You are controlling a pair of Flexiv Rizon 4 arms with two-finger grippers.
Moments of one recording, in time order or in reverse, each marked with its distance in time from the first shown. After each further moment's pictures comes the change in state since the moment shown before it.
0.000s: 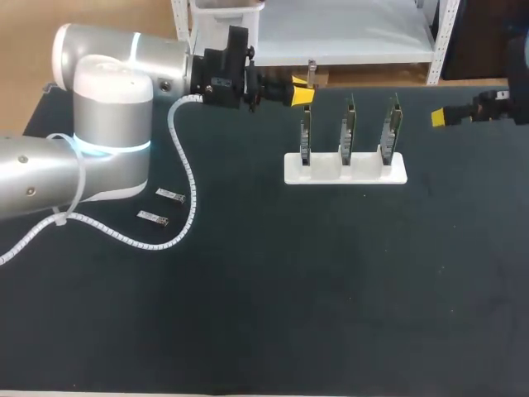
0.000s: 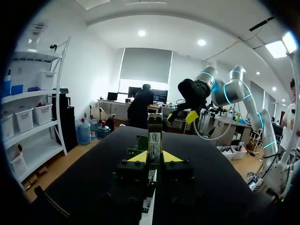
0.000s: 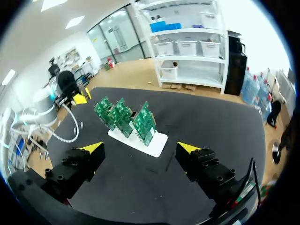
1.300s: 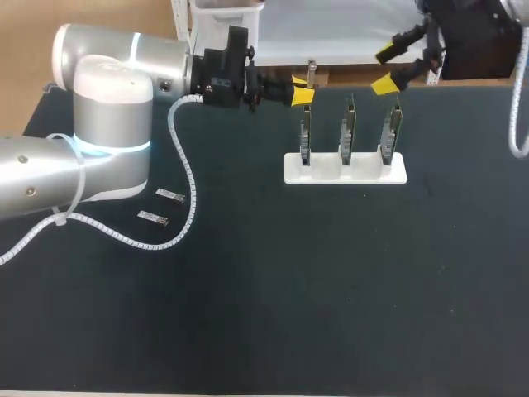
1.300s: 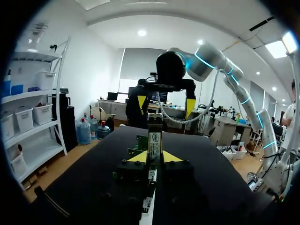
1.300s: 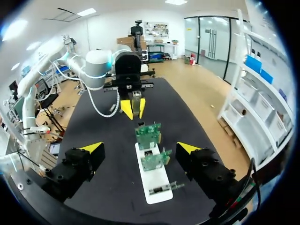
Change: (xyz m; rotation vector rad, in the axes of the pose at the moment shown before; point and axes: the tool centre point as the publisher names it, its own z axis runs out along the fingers) left arm 0.000 0.000 0.000 0.000 0.000 0.000; right arm -0.087 0.076 0.061 -0.494 0.107 -0.703
